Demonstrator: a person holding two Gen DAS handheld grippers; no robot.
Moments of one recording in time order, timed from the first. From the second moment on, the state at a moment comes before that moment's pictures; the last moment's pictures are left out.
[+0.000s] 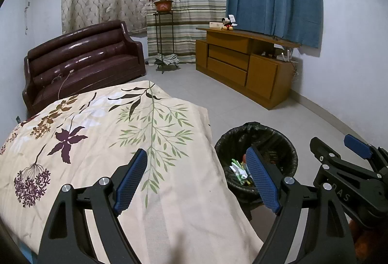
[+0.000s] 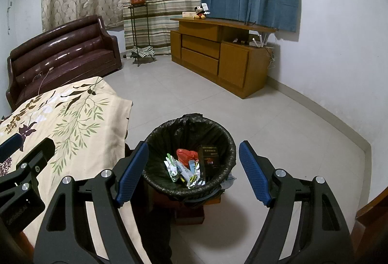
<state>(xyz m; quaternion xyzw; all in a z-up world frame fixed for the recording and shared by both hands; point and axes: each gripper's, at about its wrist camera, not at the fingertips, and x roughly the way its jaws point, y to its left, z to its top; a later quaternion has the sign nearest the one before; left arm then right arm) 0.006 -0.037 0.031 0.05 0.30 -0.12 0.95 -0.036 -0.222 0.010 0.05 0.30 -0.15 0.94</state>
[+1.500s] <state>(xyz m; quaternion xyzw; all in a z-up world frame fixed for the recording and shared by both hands) 0.003 -0.044 0.021 0.04 0.32 -0.14 0.94 -0.043 -0.232 0.003 0.05 0.31 -0.15 0.94</state>
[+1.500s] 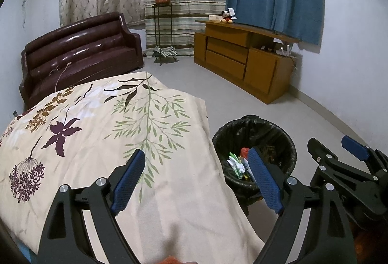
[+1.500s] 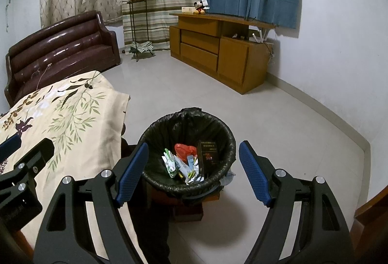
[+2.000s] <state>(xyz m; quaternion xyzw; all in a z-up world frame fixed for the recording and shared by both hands) 0.004 -0.050 0.018 0.05 0.32 -0.15 0.94 -0.045 -0.232 -0.003 0.05 0.32 -0.15 0.94</state>
